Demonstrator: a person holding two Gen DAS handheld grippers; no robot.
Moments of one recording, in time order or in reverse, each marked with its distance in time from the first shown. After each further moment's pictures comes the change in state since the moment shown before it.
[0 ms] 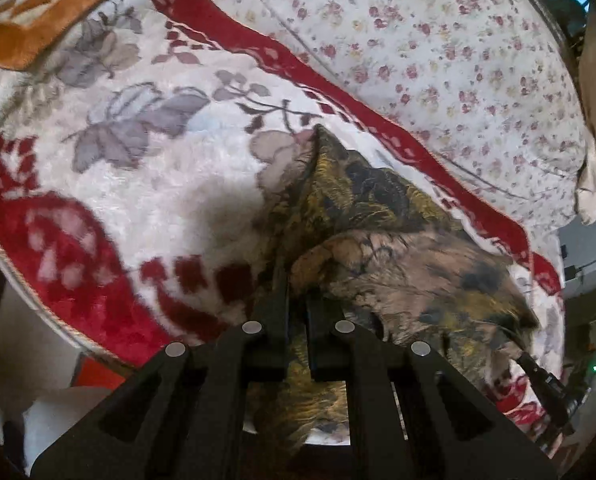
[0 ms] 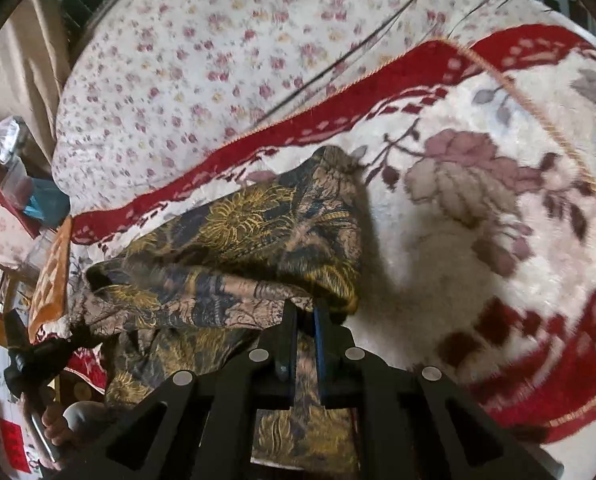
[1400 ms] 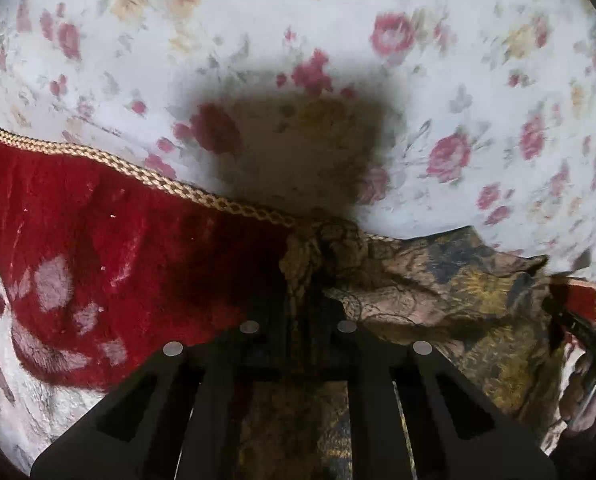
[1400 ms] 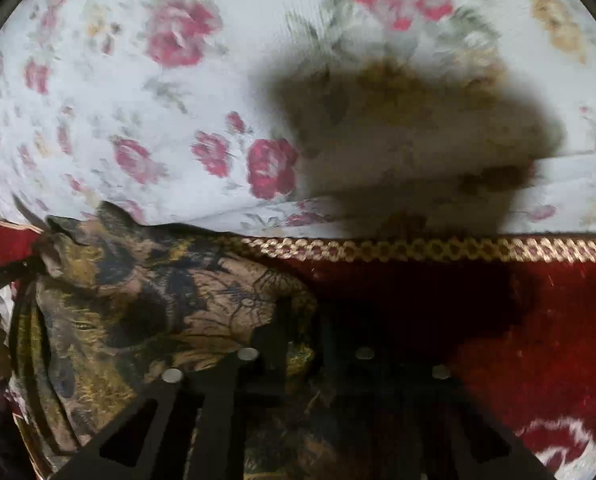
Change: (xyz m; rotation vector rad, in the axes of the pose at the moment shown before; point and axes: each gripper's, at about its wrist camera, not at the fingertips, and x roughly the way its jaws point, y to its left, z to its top) left arm 0.264 -0.105 0.302 0.213 0.202 0.104; right arm 0.287 -0.001 0.314 -0.213 0.314 -0.155
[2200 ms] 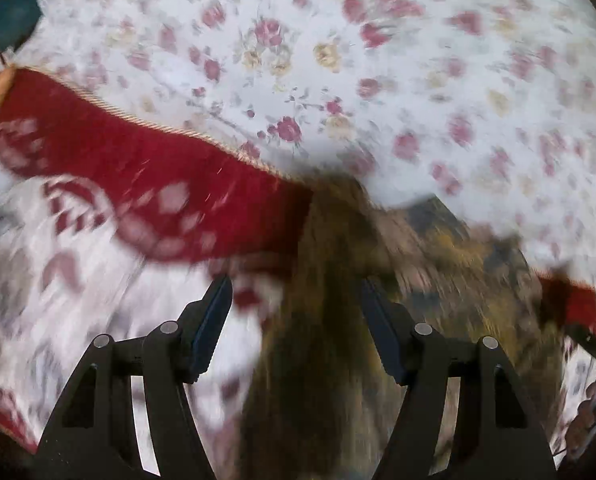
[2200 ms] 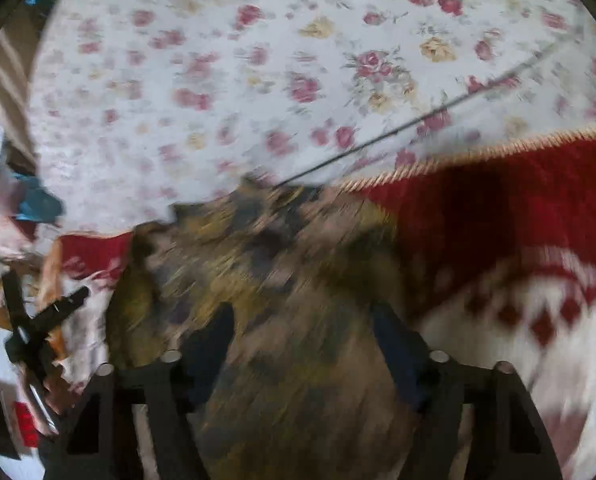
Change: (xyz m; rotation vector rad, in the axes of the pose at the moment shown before) left arm -0.075 -0.012 -0.063 -0.080 -0.143 0.101; right arm -0.068 0.017 -0.065 0.090 -0.114 0.187
